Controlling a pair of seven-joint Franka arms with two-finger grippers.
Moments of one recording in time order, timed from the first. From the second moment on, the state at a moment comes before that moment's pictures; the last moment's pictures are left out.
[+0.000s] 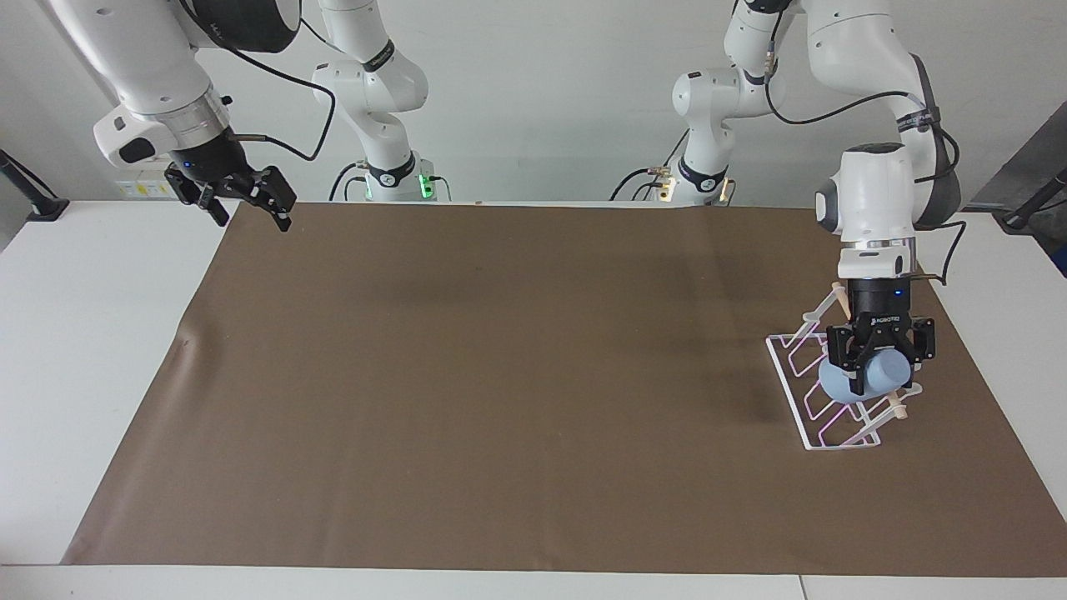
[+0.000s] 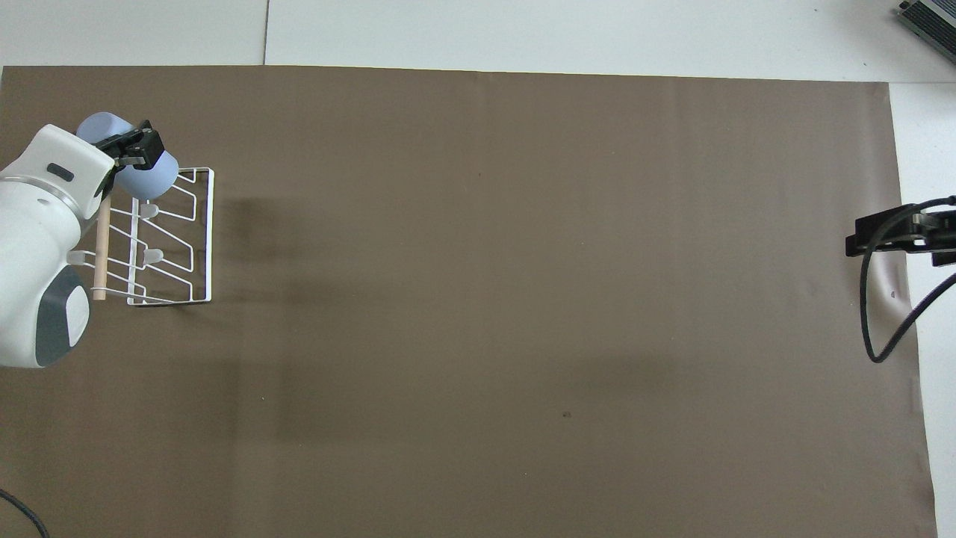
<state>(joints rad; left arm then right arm) 0.02 0.14 0.02 -2.11 0.36 3.10 -0.32 0.00 -0.01 -0.08 -1.57 0.01 1.54 0.05</state>
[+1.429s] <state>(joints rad) 0.02 0.13 -0.08 -1.82 0.36 2.40 -0.27 -0.02 -0.03 -0.08 -1.57 0.01 1.55 0.05</state>
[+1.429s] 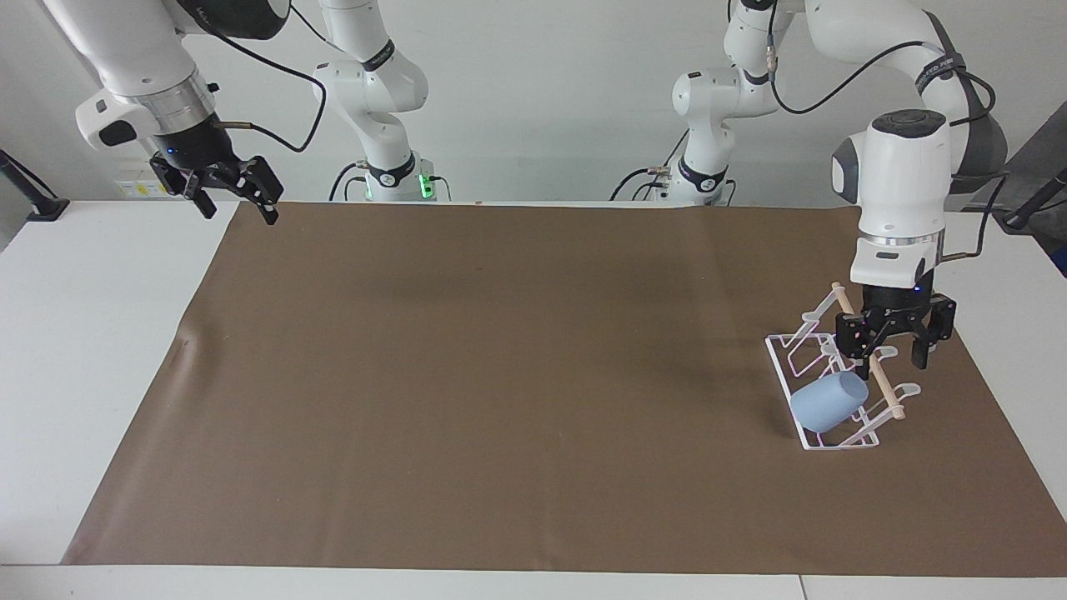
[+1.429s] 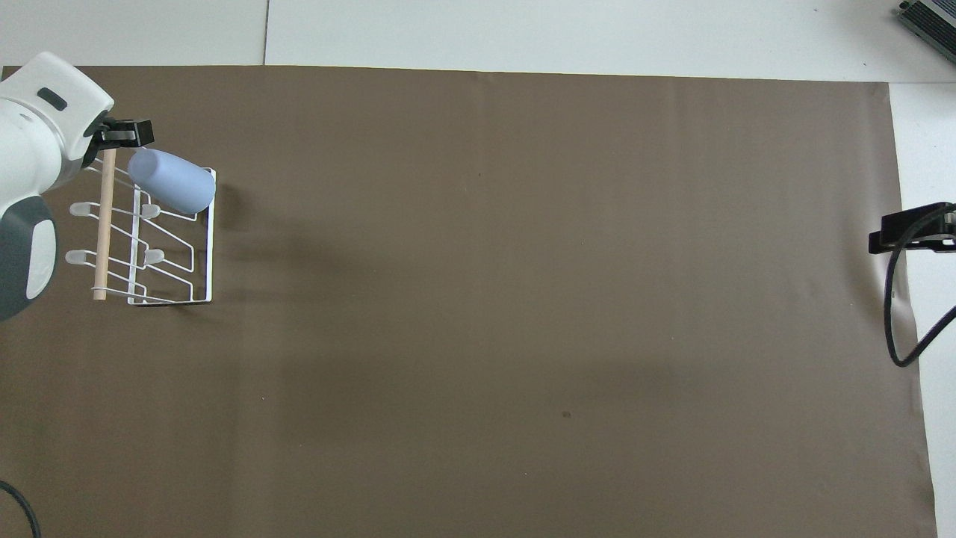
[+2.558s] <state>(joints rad) 0.02 0.08 -0.13 -1.67 0.07 1.79 -0.12 -0.01 -0.03 -0.06 -1.59 0.01 1.53 0.05</state>
